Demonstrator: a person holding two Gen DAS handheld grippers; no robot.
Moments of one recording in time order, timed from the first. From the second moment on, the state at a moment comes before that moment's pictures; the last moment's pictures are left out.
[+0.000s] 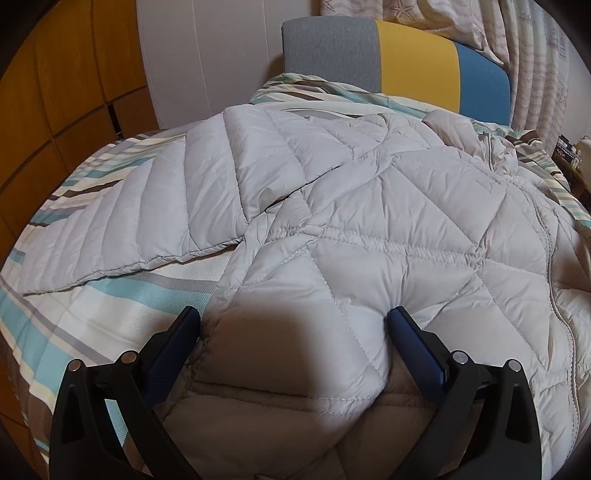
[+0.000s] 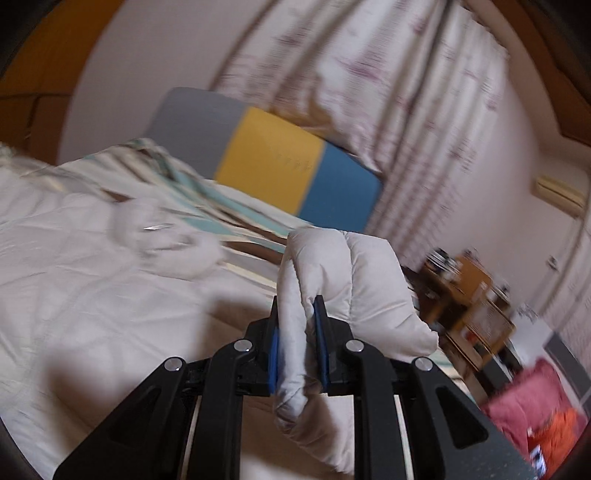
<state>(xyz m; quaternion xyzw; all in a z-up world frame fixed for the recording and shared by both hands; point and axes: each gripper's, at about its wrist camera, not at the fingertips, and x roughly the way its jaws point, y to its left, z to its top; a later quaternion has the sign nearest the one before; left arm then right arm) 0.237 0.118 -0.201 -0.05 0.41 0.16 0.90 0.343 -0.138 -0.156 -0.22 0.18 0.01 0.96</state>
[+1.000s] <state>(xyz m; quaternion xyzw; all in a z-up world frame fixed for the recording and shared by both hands) 0.230 0.120 -0.173 -0.09 0.40 0.15 0.90 0.260 -0.012 -0.176 -0.29 0.07 0.33 0.90</state>
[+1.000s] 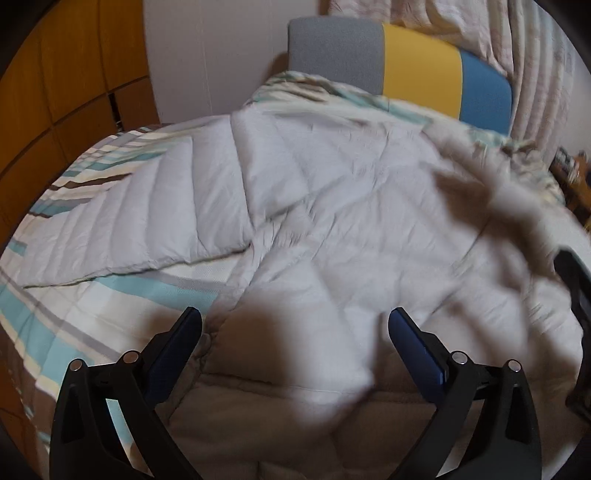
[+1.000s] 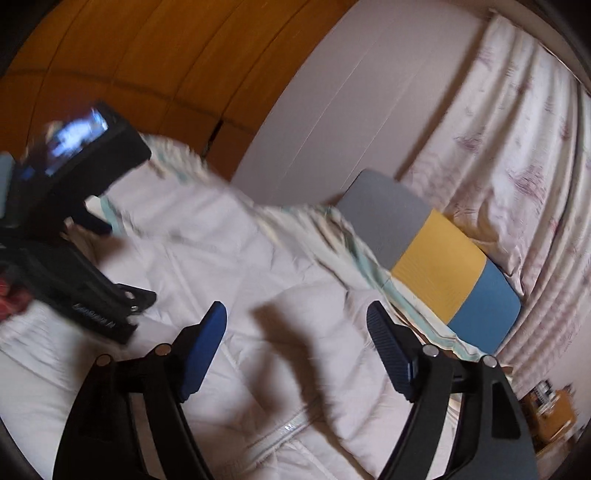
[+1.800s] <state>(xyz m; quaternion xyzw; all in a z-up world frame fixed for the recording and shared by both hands) 0.365 -0.003 -0.185 0.03 0.41 0.05 0.91 0.340 -0.282 -0.167 0.15 0.31 0.01 0.94</state>
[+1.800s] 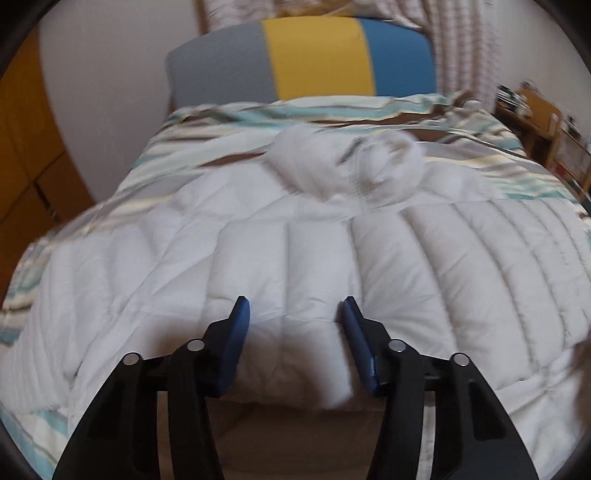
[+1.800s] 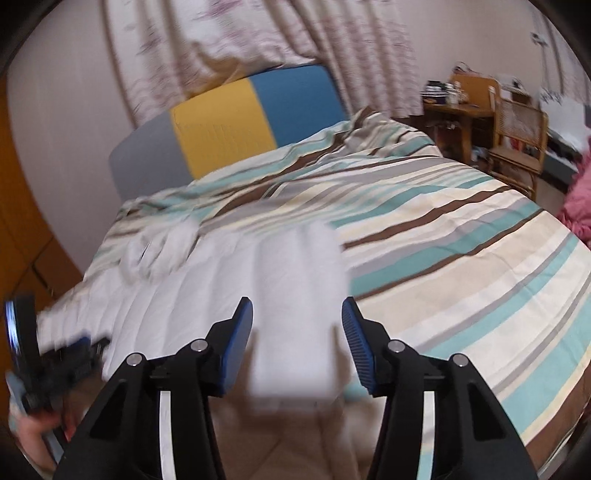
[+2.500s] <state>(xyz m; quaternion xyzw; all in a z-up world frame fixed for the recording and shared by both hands) 0.365 0.004 -0.202 0.00 0.41 0.03 0.91 0.462 -0.274 -0.240 0.12 0.41 -0.02 0.90</state>
